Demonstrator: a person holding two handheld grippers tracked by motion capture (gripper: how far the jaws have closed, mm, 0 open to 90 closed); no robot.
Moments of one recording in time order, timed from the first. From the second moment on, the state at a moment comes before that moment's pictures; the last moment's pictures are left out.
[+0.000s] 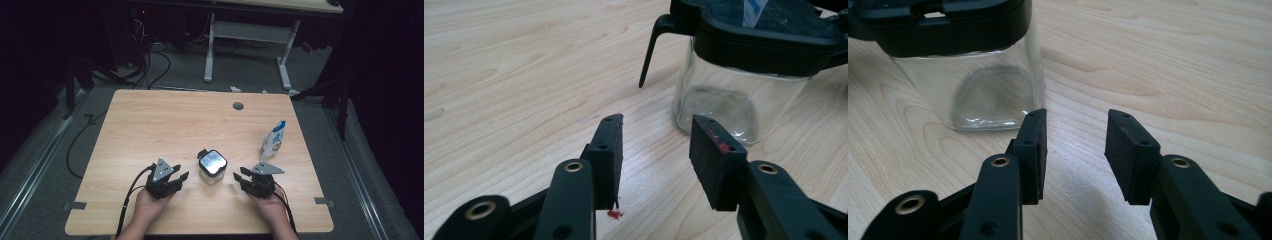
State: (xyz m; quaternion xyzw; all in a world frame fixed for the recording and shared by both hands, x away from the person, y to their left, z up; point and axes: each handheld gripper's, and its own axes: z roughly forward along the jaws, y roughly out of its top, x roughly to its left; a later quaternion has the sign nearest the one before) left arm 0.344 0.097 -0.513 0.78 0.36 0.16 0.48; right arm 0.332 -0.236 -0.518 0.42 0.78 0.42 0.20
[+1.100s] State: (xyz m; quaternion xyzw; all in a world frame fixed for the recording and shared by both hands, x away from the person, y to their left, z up) left arm 0.379 0.061 -0.479 0.73 0.37 0.17 0.54; right arm 0.329 -0.238 -0.513 0.42 0.78 0.42 0.21
